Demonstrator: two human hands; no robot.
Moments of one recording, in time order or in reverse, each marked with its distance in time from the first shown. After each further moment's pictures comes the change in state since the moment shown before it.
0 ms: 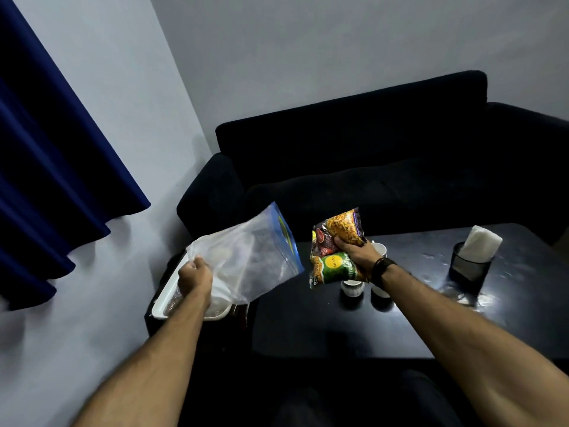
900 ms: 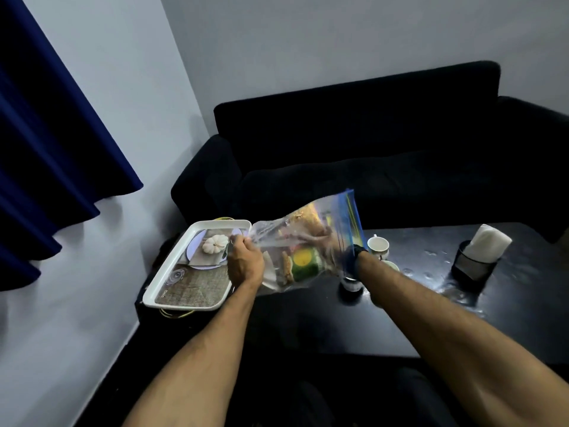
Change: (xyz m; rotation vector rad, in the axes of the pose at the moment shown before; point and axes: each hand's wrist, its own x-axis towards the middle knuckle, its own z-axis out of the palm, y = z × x) left_hand -0.072 0.025 0.071 0.155 -0.074 0.280; right_hand -0.016 -0.021 0.062 -0.028 -0.305 0.085
